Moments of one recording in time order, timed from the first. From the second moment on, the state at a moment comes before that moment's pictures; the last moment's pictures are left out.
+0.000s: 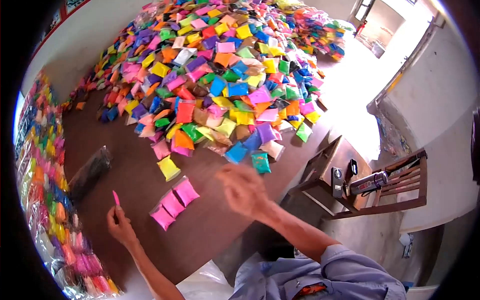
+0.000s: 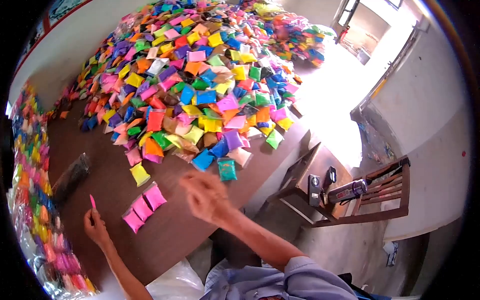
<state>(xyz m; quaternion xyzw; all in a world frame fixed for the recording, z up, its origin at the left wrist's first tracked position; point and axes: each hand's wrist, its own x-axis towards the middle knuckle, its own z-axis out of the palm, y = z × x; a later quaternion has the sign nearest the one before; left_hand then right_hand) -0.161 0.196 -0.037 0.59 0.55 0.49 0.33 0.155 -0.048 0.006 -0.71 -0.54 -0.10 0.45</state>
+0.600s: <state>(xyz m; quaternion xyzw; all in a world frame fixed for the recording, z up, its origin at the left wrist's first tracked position) -0.178 0.215 -0.057 0.60 0.55 0.48 0.33 0.285 -0.133 -0.038 -0.81 -0.30 -0.23 0.44</state>
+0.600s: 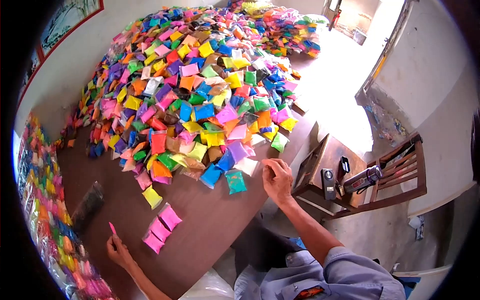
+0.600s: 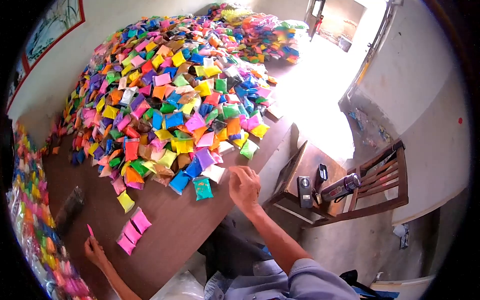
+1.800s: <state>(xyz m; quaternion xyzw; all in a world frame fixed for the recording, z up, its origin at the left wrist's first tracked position) -0.185 0.228 -0.067 0.64 0.57 0.44 0.27 0.301 -0.147 -0.039 -0.74 -0.26 -0.18 0.59</state>
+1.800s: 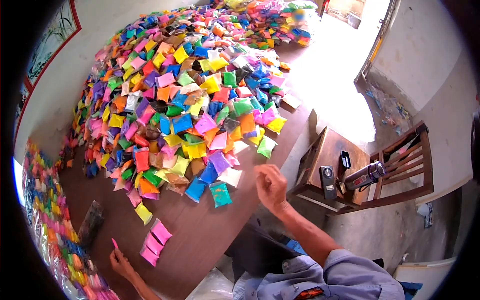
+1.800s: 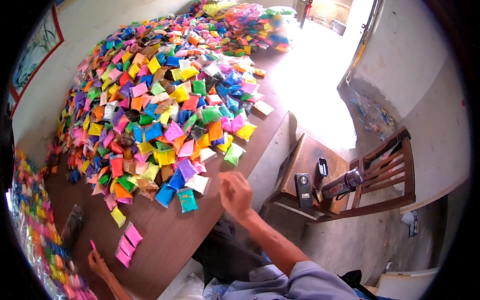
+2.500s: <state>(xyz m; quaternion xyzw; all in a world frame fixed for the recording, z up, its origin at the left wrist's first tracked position) -0.188 0.231 -0.067 0.66 0.58 0.43 0.21 0.495 -0.148 -0.006 -0.77 -0.09 -0.10 0.63</state>
